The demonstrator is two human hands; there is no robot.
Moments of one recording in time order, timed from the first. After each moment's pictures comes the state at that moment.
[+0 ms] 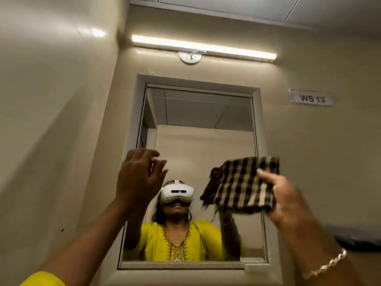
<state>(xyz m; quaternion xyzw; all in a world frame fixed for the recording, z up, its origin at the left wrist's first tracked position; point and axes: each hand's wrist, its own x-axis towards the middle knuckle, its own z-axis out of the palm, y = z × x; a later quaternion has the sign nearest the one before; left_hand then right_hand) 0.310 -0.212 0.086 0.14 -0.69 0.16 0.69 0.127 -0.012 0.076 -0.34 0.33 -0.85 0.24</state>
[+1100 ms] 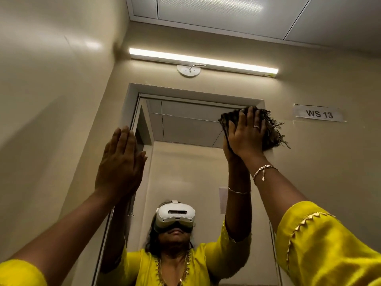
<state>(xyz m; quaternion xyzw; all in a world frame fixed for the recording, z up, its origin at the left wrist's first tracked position) 0.297 -0.272 0.147 0.24 -0.64 0.27 0.68 0.051 -0.131 0.248 -0.36 0.59 -0.44 -0.56</state>
